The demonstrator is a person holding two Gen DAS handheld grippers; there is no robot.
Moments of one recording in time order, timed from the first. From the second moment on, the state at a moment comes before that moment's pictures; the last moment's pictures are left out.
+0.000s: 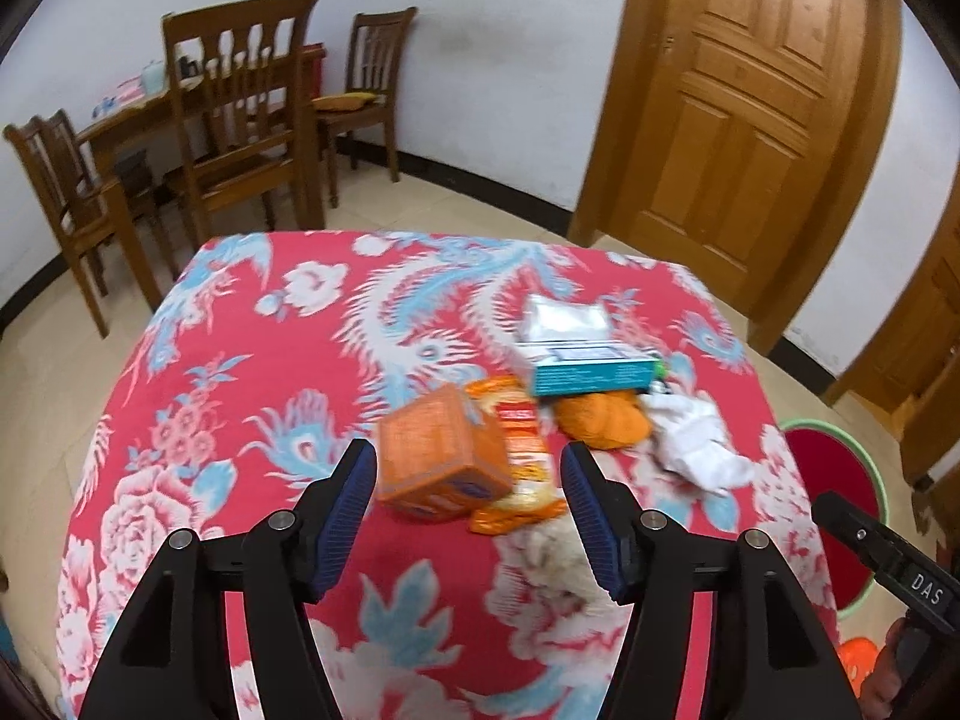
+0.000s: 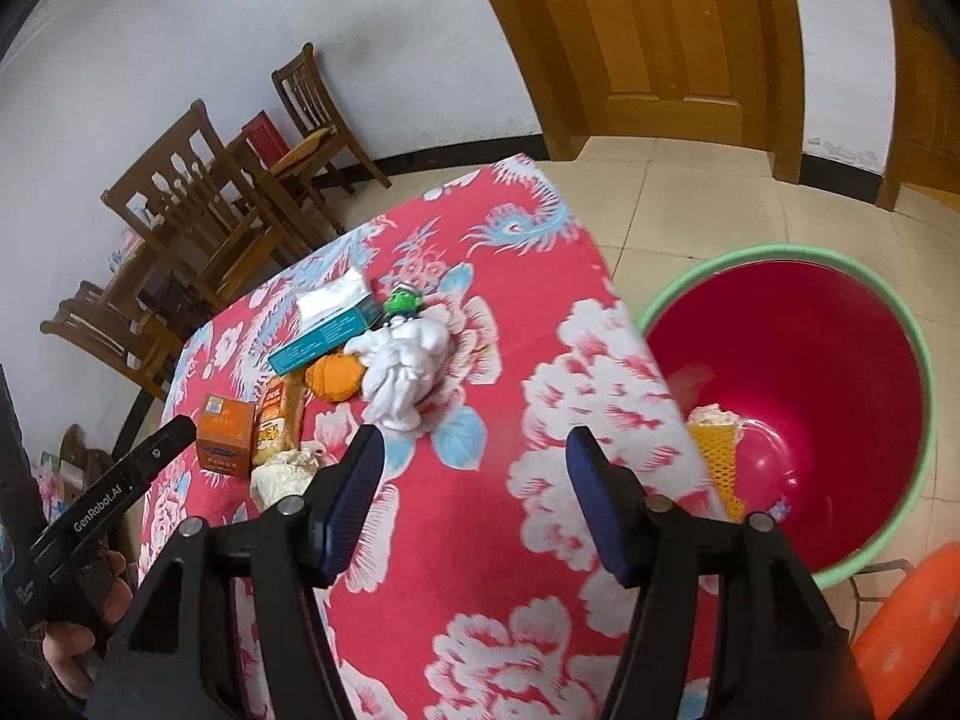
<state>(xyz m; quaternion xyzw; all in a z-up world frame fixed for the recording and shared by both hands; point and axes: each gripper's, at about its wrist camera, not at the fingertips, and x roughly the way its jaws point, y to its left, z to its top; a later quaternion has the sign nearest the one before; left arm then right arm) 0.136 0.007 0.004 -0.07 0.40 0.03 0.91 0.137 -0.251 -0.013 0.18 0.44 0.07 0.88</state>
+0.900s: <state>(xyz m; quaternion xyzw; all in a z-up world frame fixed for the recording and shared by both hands) 0.164 0.030 -0.034 -0.12 0.43 0.02 0.89 0.202 -0.189 -0.055 0.11 0.49 0.07 0.86</state>
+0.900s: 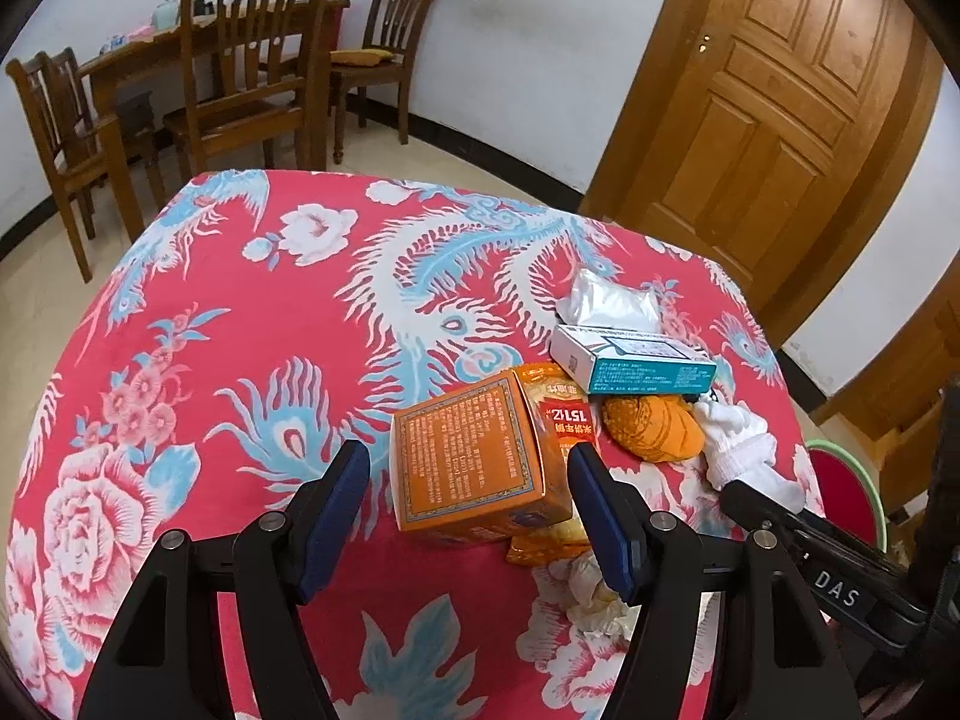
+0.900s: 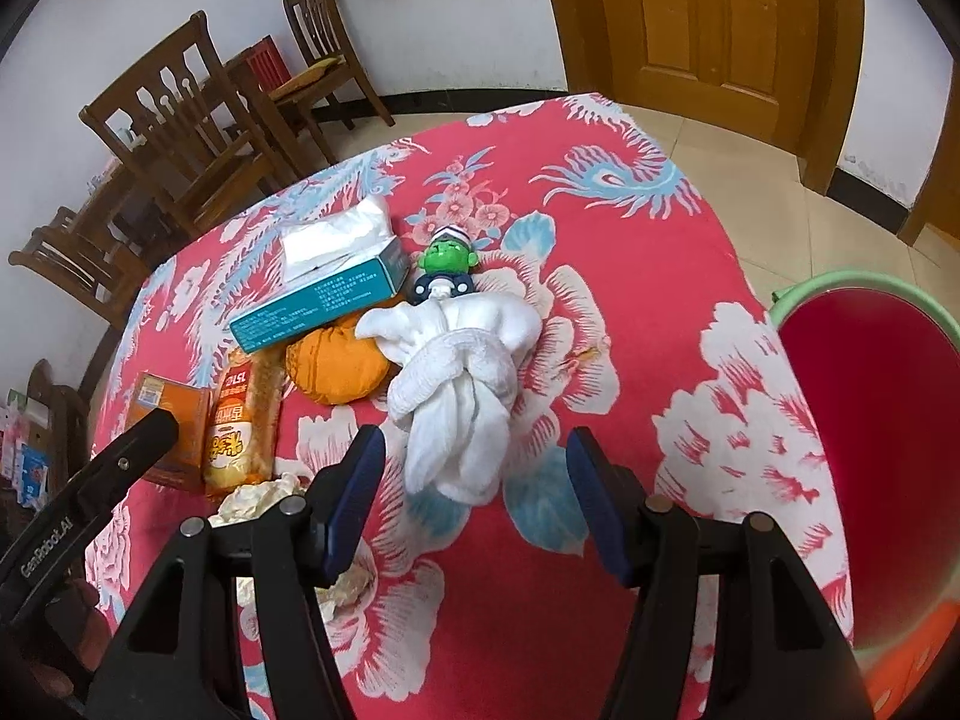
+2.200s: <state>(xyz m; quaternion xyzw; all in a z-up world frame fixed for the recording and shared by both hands) 0.139 0.002 0.003 -0.10 0.39 -0.02 0.92 0.157 -0.216 -0.013 0.11 0.42 0.07 0.90</state>
